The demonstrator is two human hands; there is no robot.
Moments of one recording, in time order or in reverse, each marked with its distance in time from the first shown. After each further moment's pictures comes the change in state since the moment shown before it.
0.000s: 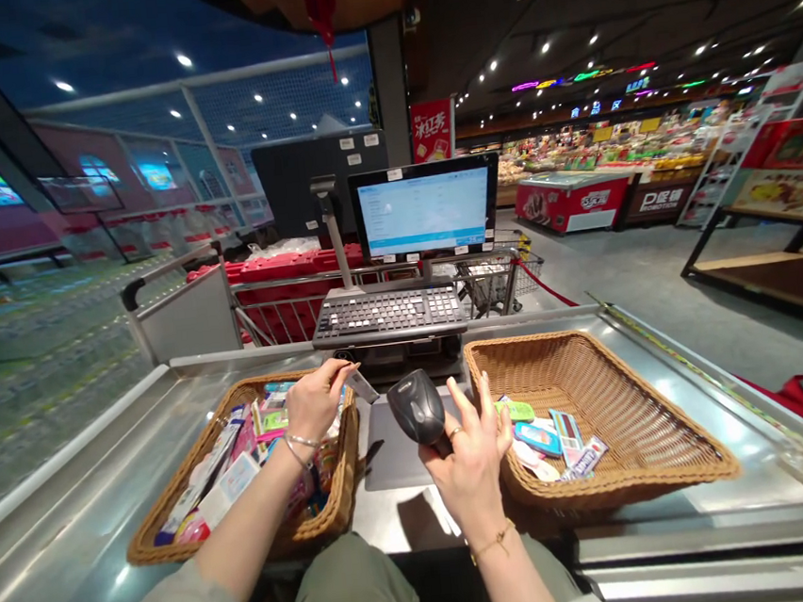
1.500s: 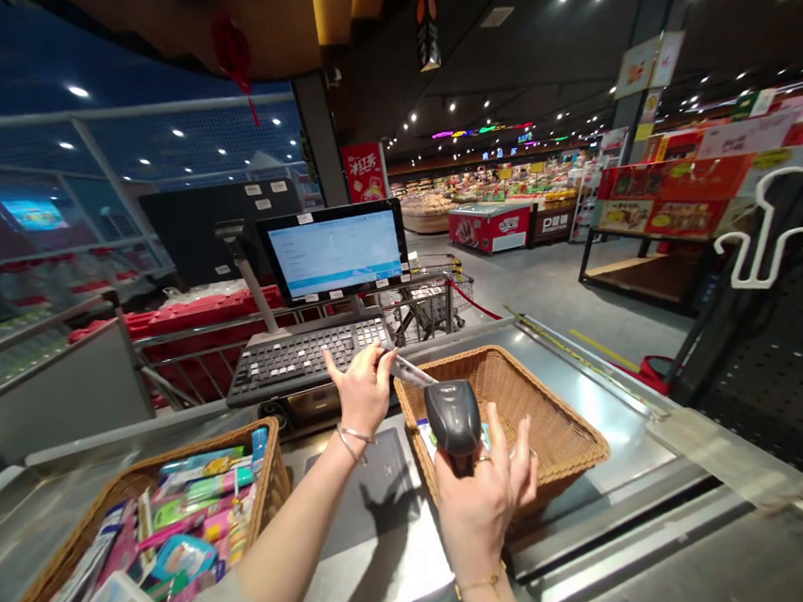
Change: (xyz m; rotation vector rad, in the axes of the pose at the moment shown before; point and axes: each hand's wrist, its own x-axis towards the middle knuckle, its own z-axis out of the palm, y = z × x) left_hand 0.056 0.199 0.053 -0.540 0.080 0.146; right_hand 0.001 0.069 -0.041 -0.257 0.491 0.305
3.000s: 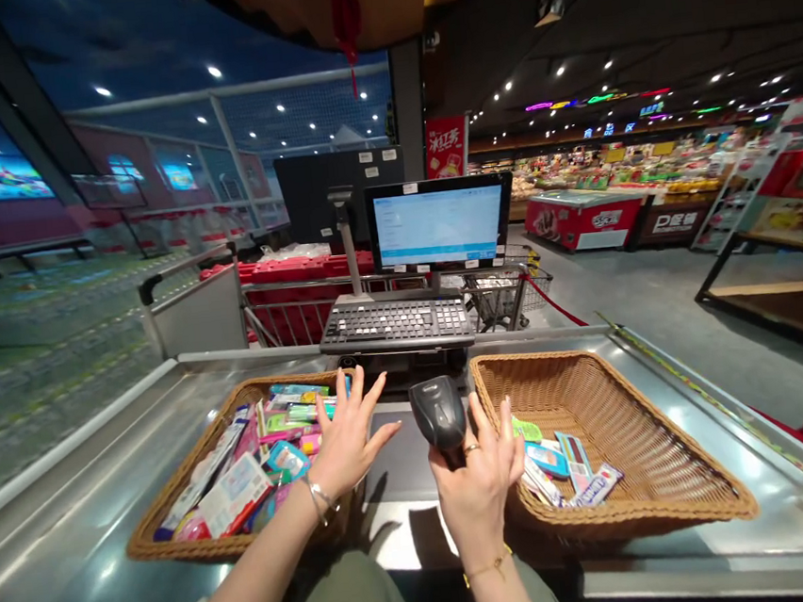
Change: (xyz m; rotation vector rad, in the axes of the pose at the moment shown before) left_hand -0.109 -0.088 -0.137 0.493 -0.442 -0.179; right_hand -0.046 -0.069 0.021 0.242 -0.298 -0.245
